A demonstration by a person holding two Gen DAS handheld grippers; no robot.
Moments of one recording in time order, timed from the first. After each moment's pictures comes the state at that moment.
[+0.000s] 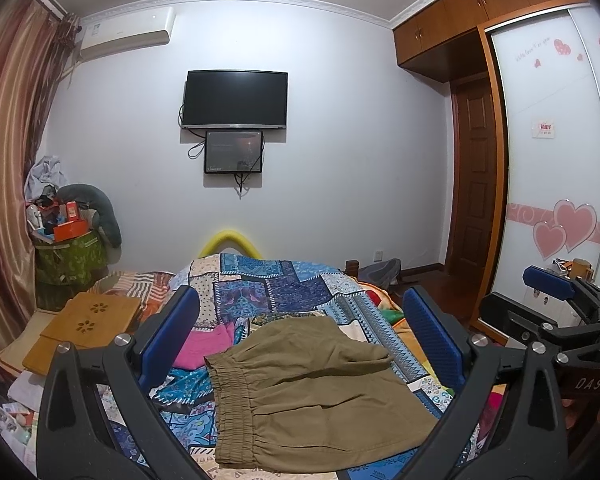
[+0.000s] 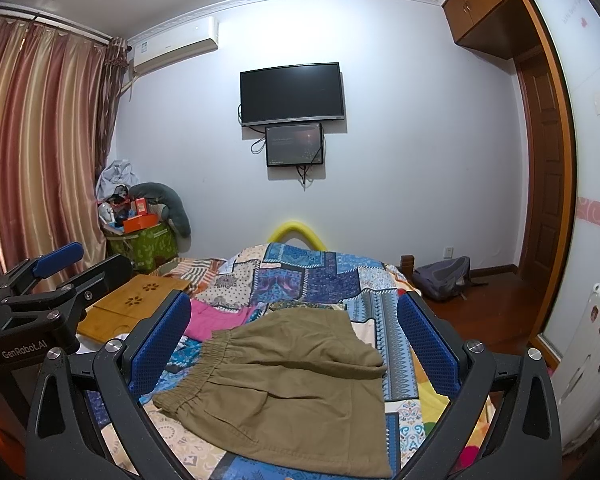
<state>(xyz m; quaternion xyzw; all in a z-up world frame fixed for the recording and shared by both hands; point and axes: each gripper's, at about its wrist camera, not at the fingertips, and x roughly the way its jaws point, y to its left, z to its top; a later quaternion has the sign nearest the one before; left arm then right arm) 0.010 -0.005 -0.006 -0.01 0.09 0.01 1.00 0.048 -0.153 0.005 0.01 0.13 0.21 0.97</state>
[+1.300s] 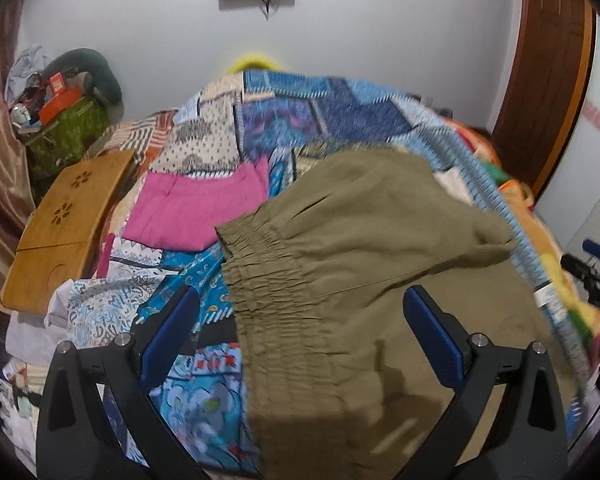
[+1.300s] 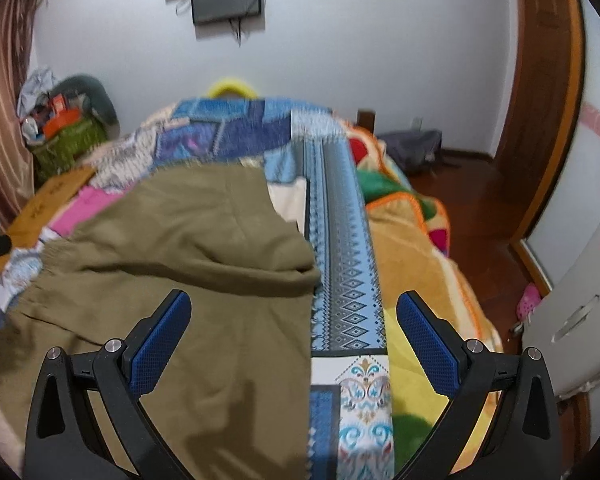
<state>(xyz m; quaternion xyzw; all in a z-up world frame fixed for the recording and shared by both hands) 0.245 0.096 -0.199 -0.02 0.40 0.05 0.91 0.240 -0.189 -0.172 -0.04 0.37 0.13 0.92</state>
